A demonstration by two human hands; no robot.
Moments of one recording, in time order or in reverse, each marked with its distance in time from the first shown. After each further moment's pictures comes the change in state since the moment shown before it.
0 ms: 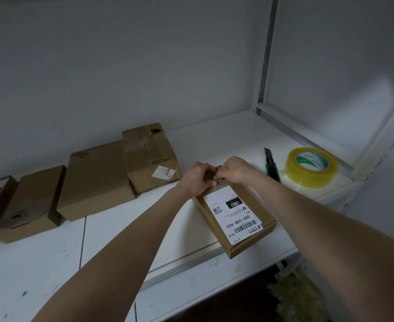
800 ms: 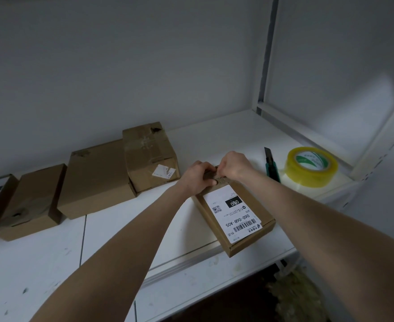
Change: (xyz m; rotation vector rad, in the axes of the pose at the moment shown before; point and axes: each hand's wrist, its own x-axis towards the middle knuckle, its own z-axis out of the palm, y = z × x) left_hand 0.000 0.001 -0.002 0.010 -0.029 -0.018; right_hand 0.005 -0.007 0.005 -0.012 0.146 0.043
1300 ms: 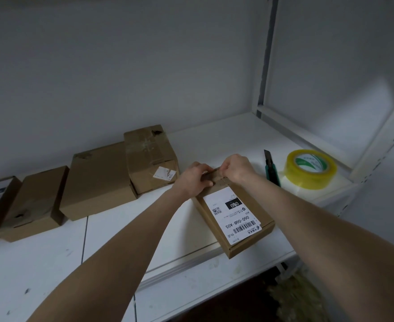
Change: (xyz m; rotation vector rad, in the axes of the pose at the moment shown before) left_hand -0.007 -0.003 -0.005 0.070 0.049 0.020; right_hand -0.009 0.007 -0.003 0.066 0.081 -0.030
